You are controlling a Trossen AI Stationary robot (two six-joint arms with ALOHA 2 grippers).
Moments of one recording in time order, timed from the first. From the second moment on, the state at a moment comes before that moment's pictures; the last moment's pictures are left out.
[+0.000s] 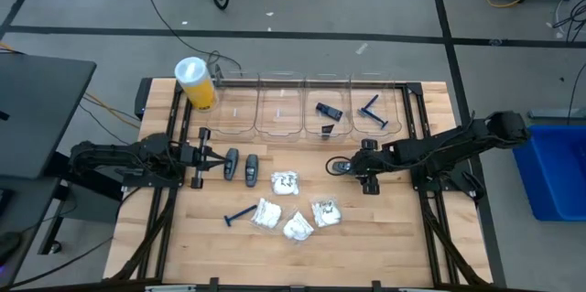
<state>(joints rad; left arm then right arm) -0.03 0.01 0.01 0.07 0.04 0.23 0.09 1.27 0.53 -0.44 0.15 0.05</state>
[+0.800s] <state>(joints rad) -0.03 0.01 0.01 0.07 0.04 0.23 0.09 1.26 0.53 -0.43 0.15 0.05</state>
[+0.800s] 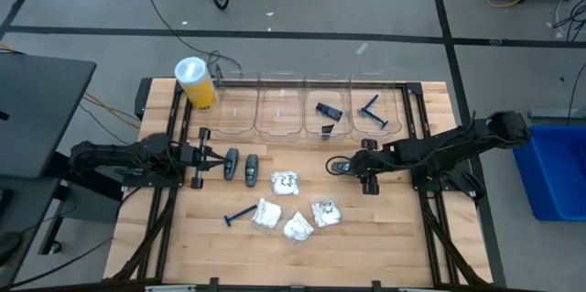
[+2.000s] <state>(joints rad) -0.03 0.01 0.01 0.07 0.04 0.23 0.09 1.07 0.65 0.06 0.09 -0.15</state>
